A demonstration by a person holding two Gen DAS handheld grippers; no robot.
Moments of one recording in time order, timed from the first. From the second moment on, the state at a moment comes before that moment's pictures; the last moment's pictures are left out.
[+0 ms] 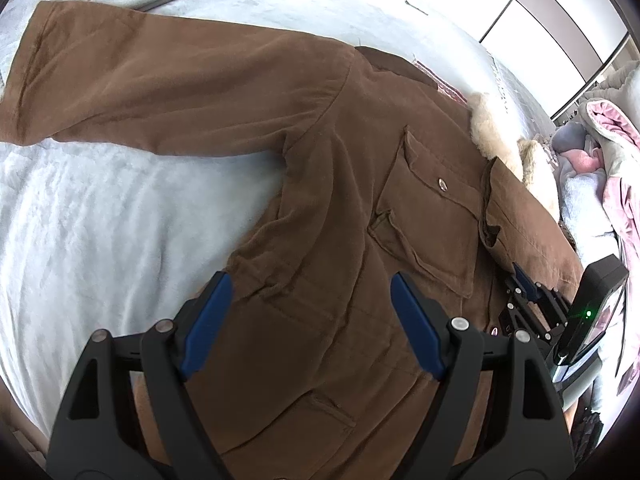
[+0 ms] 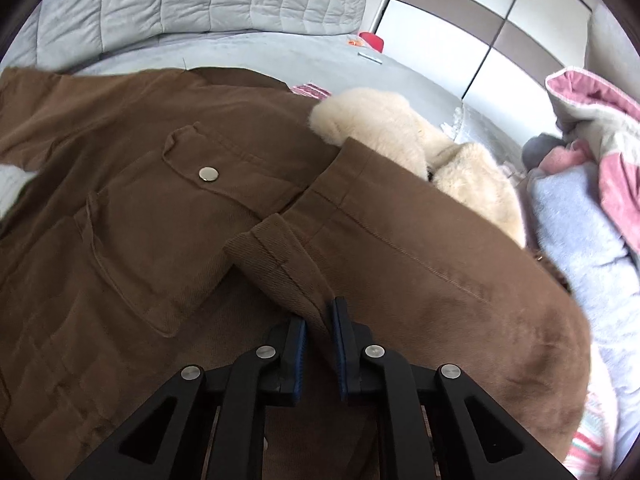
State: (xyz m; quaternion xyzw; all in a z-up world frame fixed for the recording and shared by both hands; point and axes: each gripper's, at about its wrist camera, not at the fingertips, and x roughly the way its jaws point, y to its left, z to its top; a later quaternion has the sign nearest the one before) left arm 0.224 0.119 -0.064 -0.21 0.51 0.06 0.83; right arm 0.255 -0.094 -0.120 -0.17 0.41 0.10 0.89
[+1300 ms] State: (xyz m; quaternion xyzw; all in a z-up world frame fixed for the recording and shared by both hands) left arm 0.228 0.138 -0.059 -0.22 0.50 0.08 0.83; right arm 0.249 -0.162 -0.097 0.02 0.46 0.12 0.88
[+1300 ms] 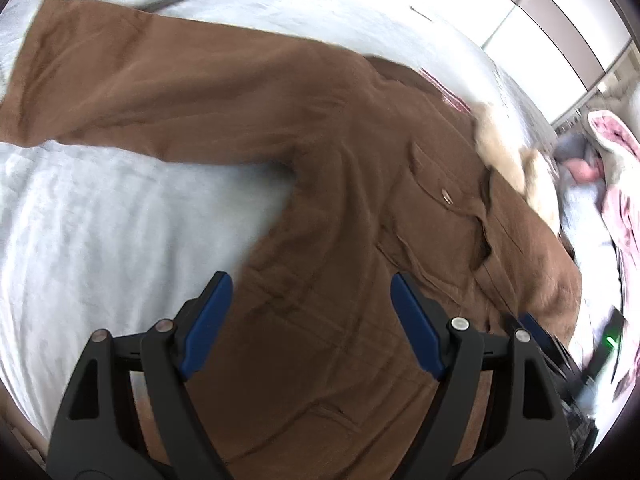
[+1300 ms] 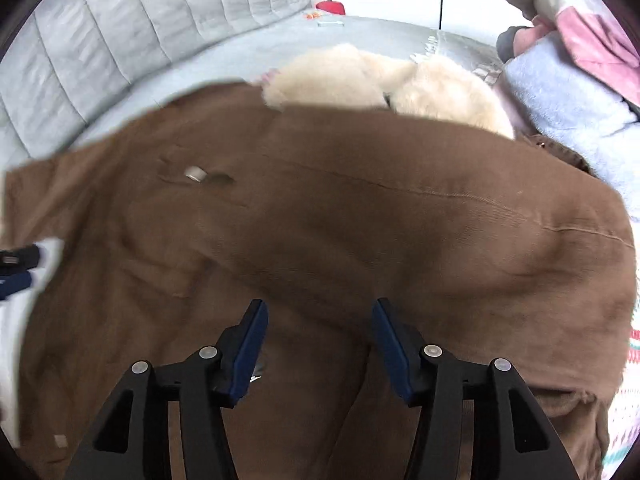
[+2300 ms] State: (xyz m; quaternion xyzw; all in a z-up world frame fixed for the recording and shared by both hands) left arm 0.193 0.396 -0.082 -0.29 0.33 0.39 0.81; right arm 0.105 -0.253 -0.079 0.19 0.51 0.10 0.84
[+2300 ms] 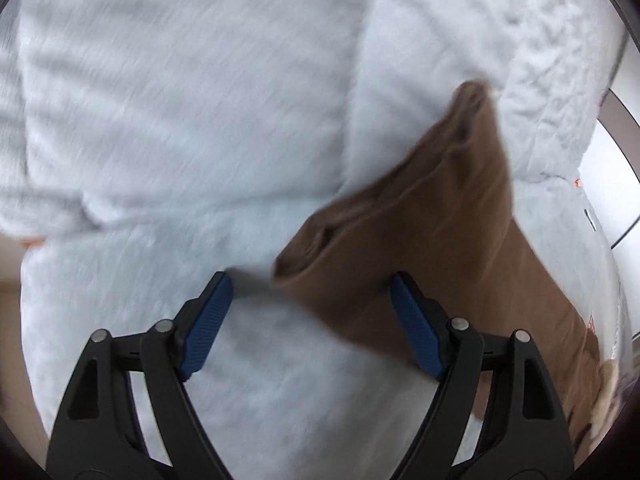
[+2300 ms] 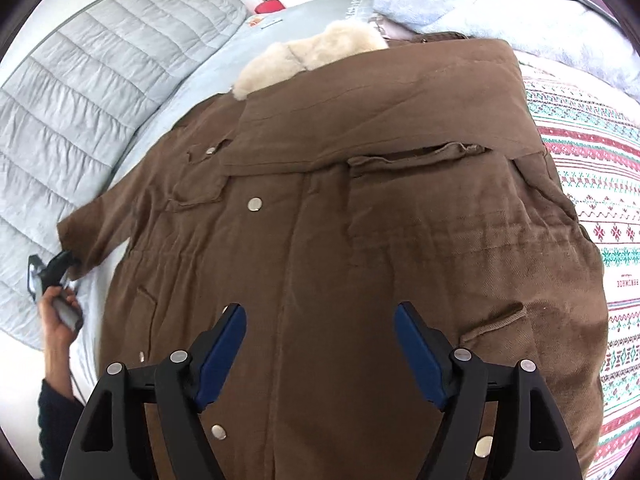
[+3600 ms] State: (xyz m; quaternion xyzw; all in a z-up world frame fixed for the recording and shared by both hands) left arm 0.272 -0.020 0.168 -0.01 0.18 0.07 0.98; right arm 0.091 -0.379 -0.082 0.39 0.48 0.05 0.79
